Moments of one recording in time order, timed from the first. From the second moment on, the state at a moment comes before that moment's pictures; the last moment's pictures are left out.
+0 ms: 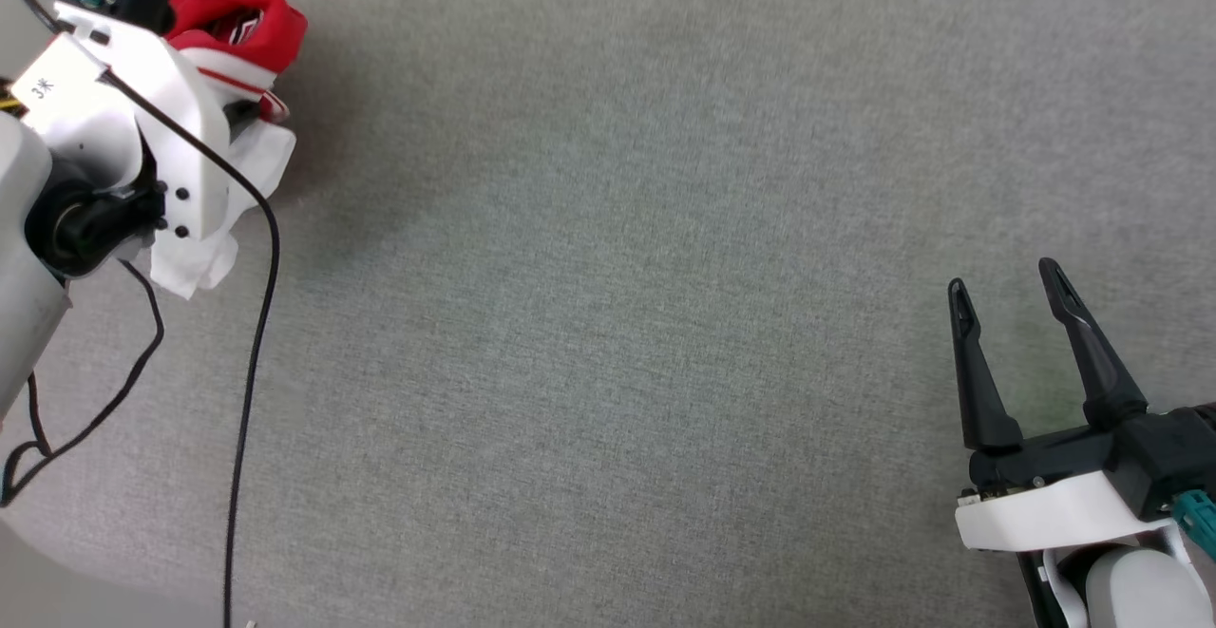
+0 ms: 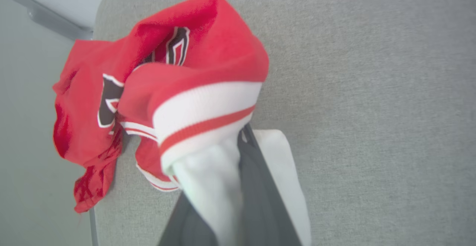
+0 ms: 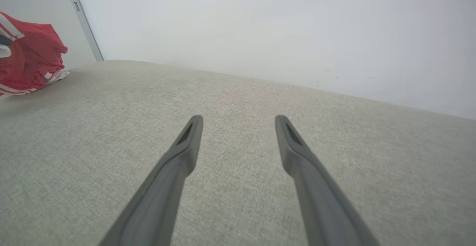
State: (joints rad) left arm -1.15 0.74 -0.97 0.61 -1.07 -0.13 0.45; right arm -0.10 -0.08 0.00 -0.06 -0.02 0.13 -0.26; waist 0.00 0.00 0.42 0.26
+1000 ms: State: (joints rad) left arm -1.33 0.31 -1.28 0.21 -0.89 -0.13 0.36; right arm -0.13 -0.05 -0.10 -0.06 0.11 0.13 -0.26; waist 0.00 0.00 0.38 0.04
